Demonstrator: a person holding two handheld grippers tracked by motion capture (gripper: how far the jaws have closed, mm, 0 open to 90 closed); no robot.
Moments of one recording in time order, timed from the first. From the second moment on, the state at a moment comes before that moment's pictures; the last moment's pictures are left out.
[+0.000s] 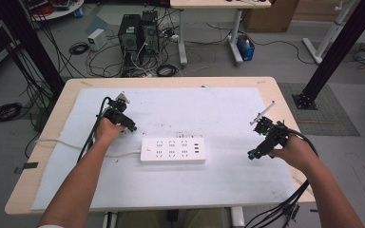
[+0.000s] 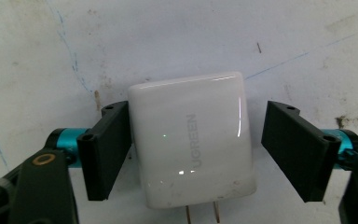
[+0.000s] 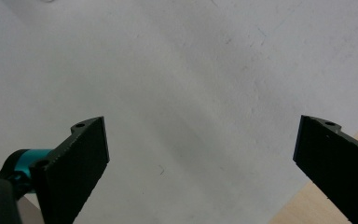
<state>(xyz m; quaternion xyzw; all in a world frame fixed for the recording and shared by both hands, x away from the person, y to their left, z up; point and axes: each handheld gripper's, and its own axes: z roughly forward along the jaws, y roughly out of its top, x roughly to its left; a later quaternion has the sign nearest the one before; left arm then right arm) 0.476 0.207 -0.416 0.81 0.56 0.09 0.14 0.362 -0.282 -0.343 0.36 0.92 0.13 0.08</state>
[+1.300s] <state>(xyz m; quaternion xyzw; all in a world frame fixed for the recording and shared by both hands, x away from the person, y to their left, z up) 0.452 0.217 -0.365 0.86 0.45 0.08 0.24 0.363 -0.279 -0.343 0.37 0.92 0.13 0.09</state>
